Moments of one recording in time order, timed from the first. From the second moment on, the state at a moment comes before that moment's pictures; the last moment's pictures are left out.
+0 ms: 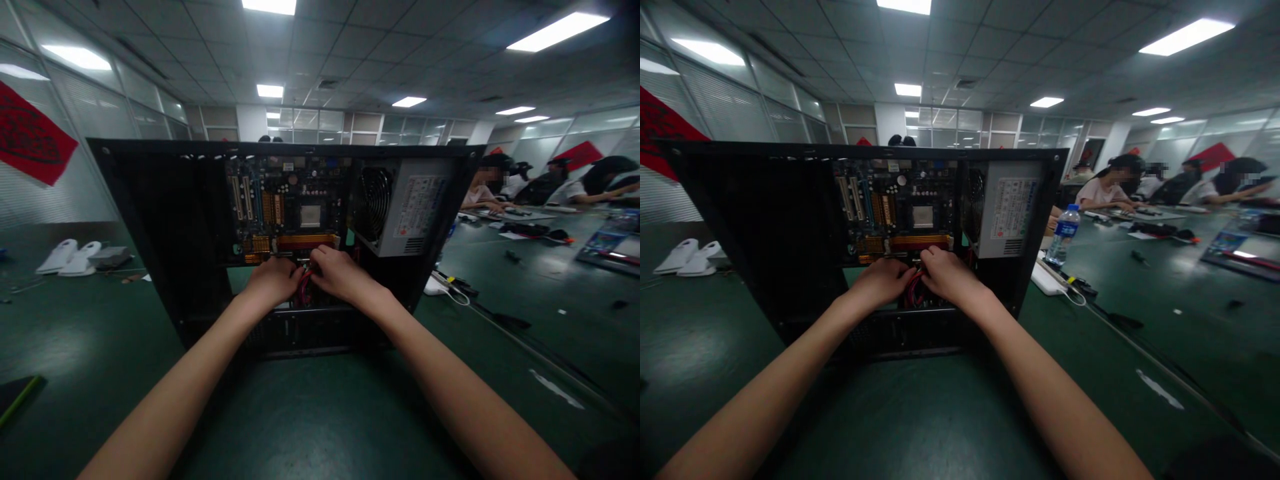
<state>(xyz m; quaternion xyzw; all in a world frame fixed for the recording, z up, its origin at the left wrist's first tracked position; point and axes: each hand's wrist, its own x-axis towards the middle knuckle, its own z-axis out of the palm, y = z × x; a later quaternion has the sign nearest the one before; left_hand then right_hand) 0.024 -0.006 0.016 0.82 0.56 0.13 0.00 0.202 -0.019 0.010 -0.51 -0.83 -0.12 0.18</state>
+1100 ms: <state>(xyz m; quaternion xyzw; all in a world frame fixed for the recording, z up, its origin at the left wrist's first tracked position) 0.024 -0.012 0.019 0.84 0.52 0.12 0.08 0.203 -0.019 0.012 -0.57 -0.81 -0.09 0.12</state>
